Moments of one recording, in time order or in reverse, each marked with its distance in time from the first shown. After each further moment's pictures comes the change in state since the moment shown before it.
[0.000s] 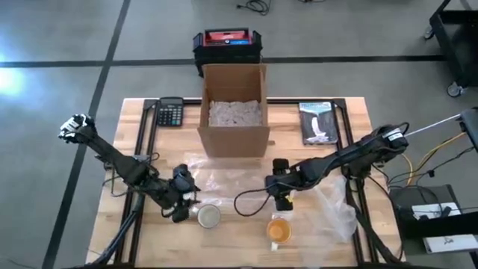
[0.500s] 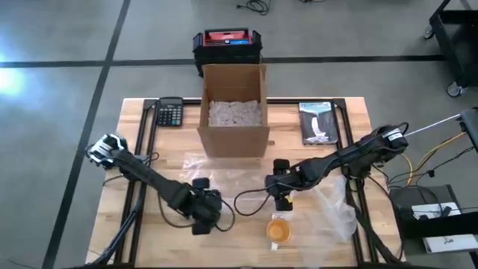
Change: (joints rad) left arm 0.081 0.488 0.363 -0.311 0.166 0.115; right arm 0.000 0.000 -0.001 0.002 -0.005 0.023
